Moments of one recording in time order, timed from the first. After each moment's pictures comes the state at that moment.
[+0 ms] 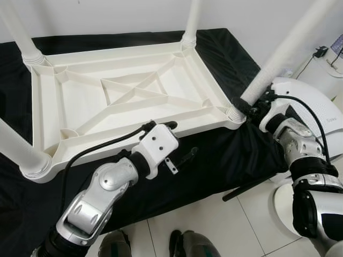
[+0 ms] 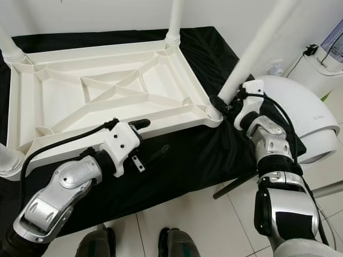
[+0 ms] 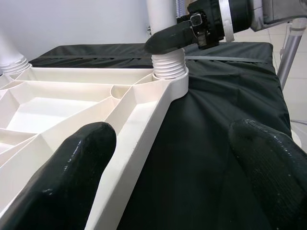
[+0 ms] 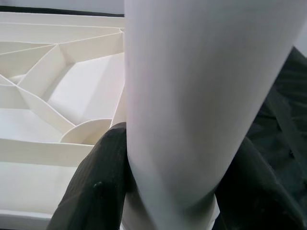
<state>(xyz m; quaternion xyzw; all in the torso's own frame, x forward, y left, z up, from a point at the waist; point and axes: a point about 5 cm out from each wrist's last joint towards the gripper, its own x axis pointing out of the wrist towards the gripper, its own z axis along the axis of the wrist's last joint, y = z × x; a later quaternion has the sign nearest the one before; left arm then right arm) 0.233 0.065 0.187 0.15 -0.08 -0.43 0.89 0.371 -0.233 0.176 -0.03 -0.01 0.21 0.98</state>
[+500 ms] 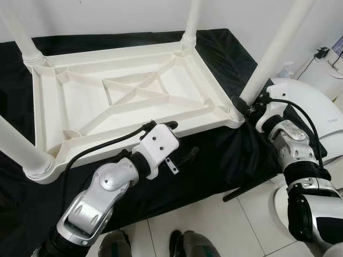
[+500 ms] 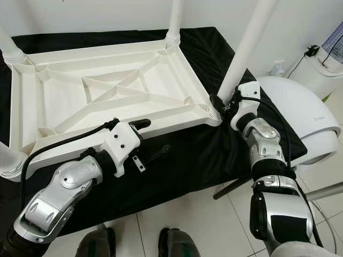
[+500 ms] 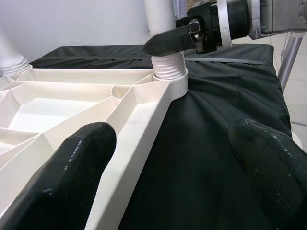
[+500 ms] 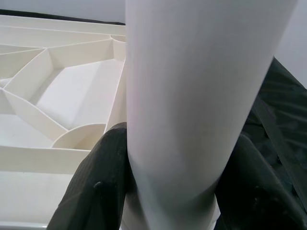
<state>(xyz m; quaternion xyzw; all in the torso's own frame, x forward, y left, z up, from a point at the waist) 0.233 0.065 0.188 0.15 -0.08 -0.43 0.89 0.368 -0.231 0.165 -0.03 -0.01 0.18 0.98</state>
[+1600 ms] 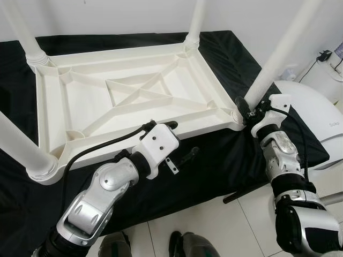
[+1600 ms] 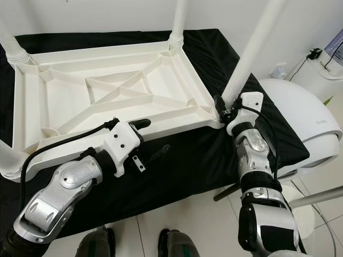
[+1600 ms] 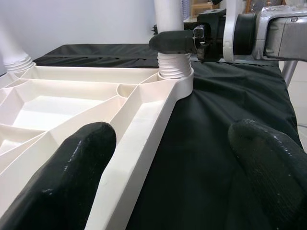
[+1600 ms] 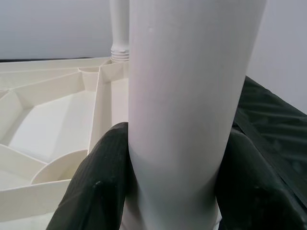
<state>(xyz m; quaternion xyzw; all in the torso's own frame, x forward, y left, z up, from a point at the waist) 0.233 0.065 0.187 0.15 -0.08 -0.43 0.89 0.354 -0.223 0.141 0.05 -0.08 0.09 0.99</state>
